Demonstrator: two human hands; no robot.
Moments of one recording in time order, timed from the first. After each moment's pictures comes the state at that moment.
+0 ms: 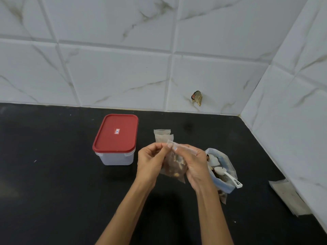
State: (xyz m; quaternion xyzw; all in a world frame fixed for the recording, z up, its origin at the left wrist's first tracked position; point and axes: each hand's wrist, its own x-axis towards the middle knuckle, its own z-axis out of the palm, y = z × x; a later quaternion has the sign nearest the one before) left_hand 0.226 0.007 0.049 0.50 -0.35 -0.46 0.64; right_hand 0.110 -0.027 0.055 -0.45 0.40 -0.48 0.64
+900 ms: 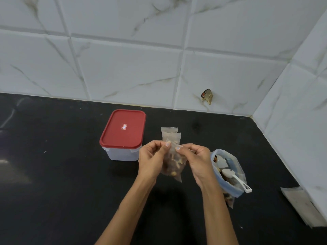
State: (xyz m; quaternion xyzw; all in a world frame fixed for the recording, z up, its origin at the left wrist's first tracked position) left_hand 0.235 0.002 0.034 0.56 -0.33 -0.40 0.65; right_hand 0.113 -0.045 0.043 -0.53 0.44 -0.42 0.60
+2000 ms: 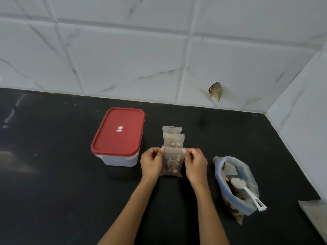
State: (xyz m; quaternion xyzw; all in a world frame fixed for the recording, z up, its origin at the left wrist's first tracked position) left_hand 0.249 -0.071 -0.051 0.70 -0.24 -0.36 0.57; right_hand 0.126 -0.112 -0.046 -0.64 0.59 -0.35 0.34
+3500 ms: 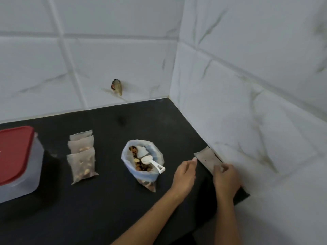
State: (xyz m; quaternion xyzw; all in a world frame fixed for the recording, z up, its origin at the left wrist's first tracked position) left_hand -0.052 -0.031 -0.009 0.51 -0.45 -0.64 0.35; right_hand -0.169 -0.025 -0.018 -0.25 0.86 -0.41 0.15
